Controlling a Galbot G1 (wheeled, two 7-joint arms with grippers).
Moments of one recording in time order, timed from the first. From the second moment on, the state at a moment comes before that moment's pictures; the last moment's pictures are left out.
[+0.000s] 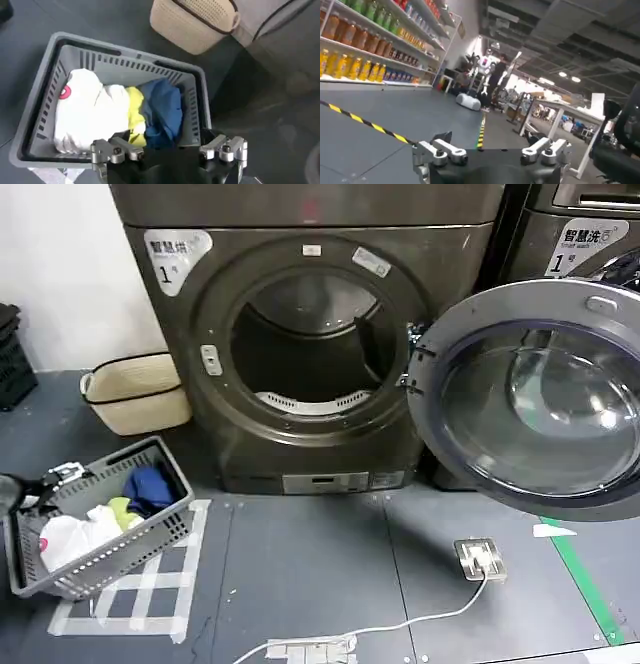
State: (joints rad) left arm 0.99 -0.54 -0.68 -1.65 -2.17 0.74 -1.03; right arm -1.79 1.61 1.91 1.78 0.34 -0.02 0.17
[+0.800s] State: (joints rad) left arm 0.95 -0.54 -0.64 -1.63 -2.16 0.74 -1.02; right arm -1.79 1.60 1.94 1.73 0.35 0.00 0.24
